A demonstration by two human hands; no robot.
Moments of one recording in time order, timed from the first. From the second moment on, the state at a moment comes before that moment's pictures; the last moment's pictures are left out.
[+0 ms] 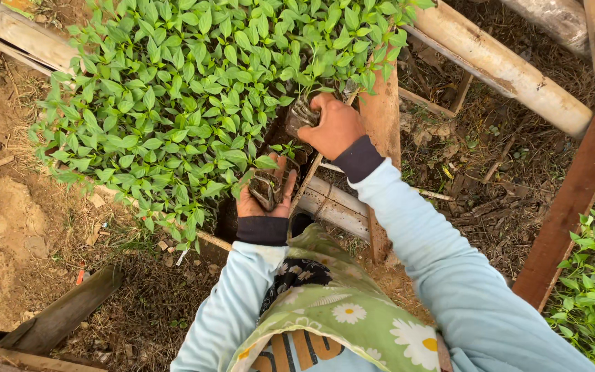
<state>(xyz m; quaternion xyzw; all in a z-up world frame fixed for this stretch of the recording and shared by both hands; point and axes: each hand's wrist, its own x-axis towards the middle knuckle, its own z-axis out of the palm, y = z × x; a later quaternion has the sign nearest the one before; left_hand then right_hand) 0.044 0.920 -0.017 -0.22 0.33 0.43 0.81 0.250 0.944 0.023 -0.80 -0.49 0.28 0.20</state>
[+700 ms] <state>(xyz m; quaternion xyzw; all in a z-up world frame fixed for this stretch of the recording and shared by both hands) 0.095 0.940 0.044 -0.39 0.19 0.25 0.86 0.278 0.874 0.073 -0.55 -0.52 0.41 0.51</state>
